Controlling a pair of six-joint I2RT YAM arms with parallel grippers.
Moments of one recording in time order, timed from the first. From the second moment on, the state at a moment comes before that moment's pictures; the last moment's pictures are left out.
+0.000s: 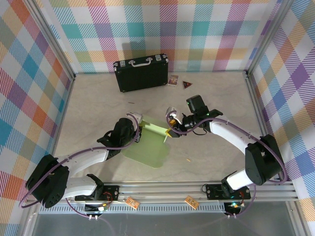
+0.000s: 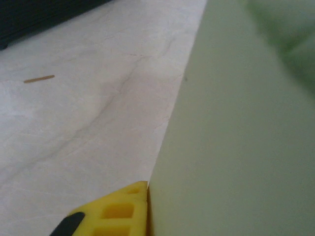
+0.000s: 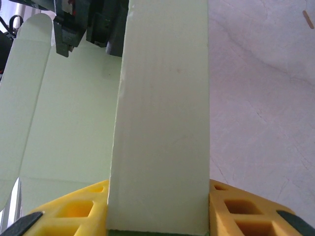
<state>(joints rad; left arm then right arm) -0.62 1.22 0.54 0.09 -0.16 -0.08 0.53 1.47 1.00 -0.45 -0.72 -0.52</state>
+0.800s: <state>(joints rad) -0.62 1.11 0.52 0.09 -0.16 -0.11 0.53 1.47 1.00 -0.46 -0.74 -0.51</state>
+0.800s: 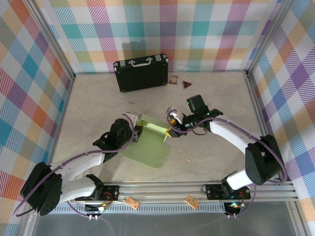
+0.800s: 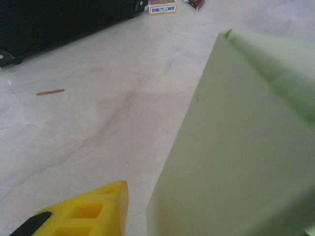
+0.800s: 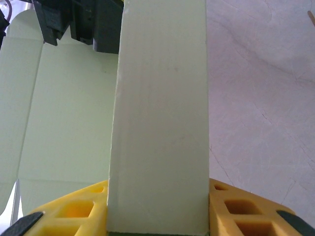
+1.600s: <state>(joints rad) -0.62 1.09 0.57 0.08 -0.15 -0.11 0.52 1.50 1.02 -0.45 -0.75 -0.51</state>
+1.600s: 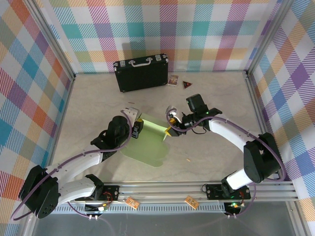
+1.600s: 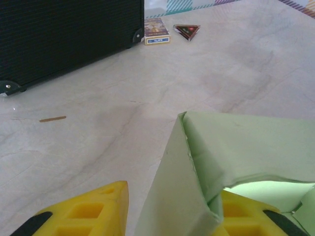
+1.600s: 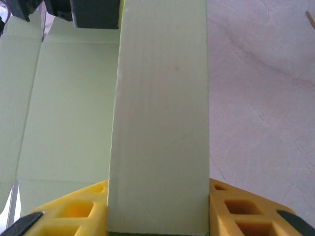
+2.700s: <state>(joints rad) -0.62 1.15 0.54 0.07 -0.14 -0.16 0.52 1.51 1.02 -0.45 -0.74 -0.50</state>
